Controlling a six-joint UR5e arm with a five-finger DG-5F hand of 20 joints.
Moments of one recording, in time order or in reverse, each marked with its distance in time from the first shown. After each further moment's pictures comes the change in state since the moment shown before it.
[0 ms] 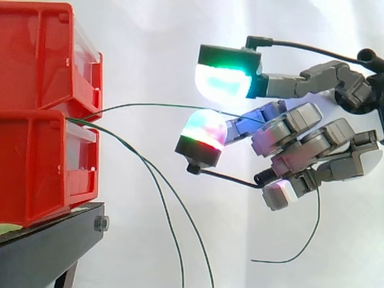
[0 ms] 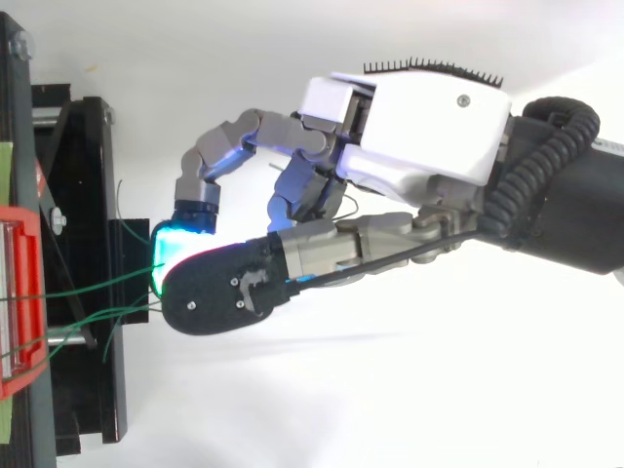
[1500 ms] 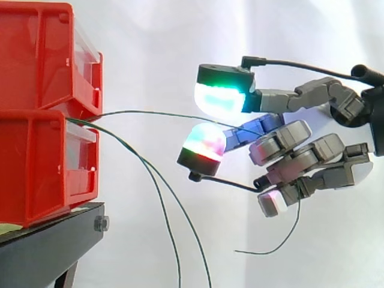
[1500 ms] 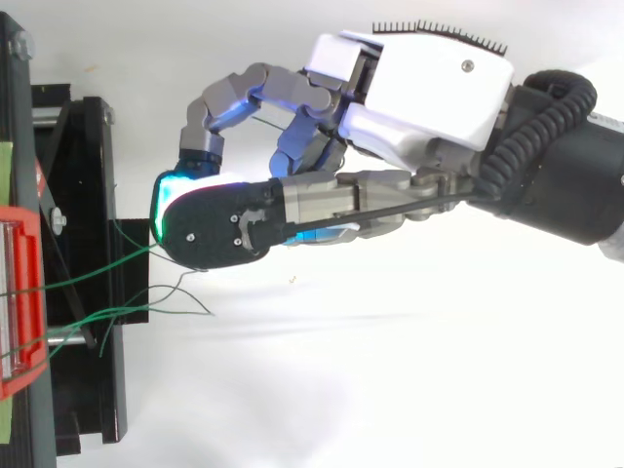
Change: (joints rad) arm -0.013 0.000 -0.036 0.067 0.050 -0.046
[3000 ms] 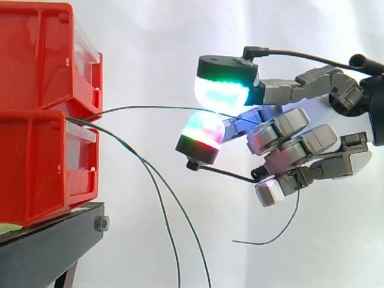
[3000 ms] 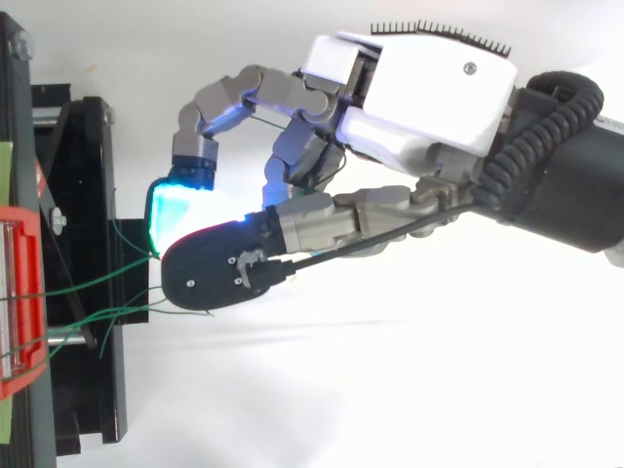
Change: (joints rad) arm 0.005 0.000 0.023 -0.020 0.000 -0.004
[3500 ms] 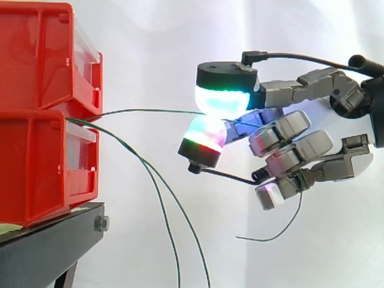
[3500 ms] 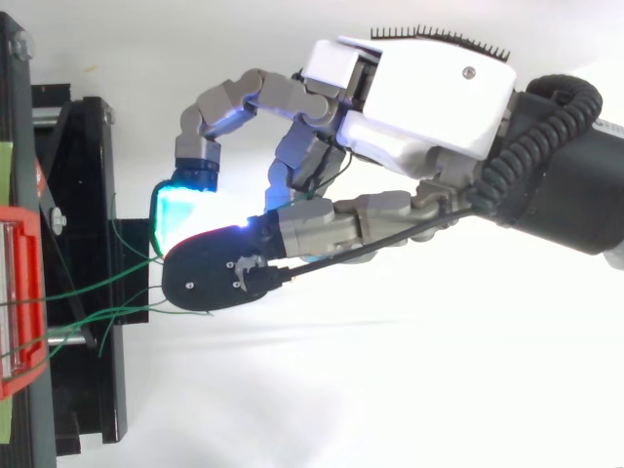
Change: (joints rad) arm 0.002 -0.001 -0.002 -0.002 0.002 -0.002
